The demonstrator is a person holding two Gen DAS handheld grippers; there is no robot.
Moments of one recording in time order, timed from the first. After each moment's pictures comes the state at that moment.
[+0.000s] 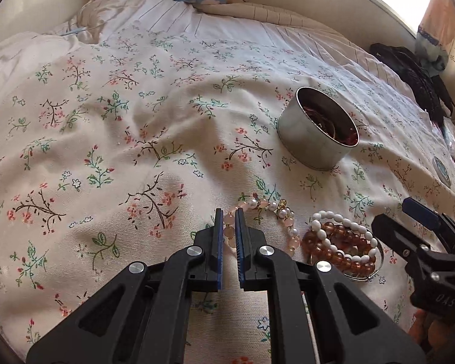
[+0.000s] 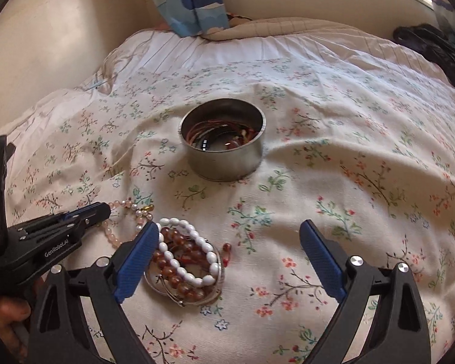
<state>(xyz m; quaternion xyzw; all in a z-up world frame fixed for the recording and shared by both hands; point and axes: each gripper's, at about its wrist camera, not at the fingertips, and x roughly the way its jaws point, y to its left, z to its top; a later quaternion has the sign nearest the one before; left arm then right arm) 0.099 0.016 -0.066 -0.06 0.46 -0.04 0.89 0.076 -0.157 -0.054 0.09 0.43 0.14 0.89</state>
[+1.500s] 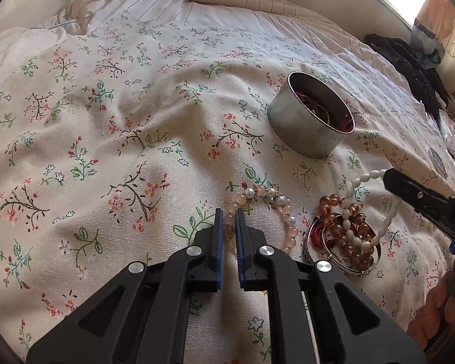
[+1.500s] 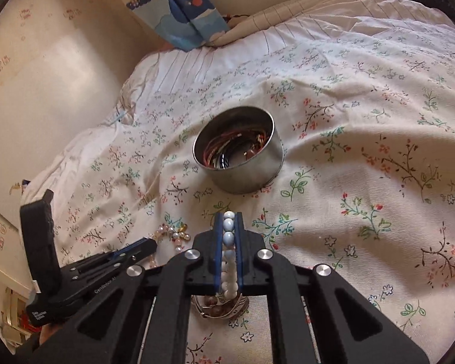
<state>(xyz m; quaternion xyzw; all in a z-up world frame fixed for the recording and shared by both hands) 0.102 0.008 -0.073 -0.06 0.48 -0.07 0.88 0.081 -0.209 -0.059 0.28 0.41 0.19 0.85</state>
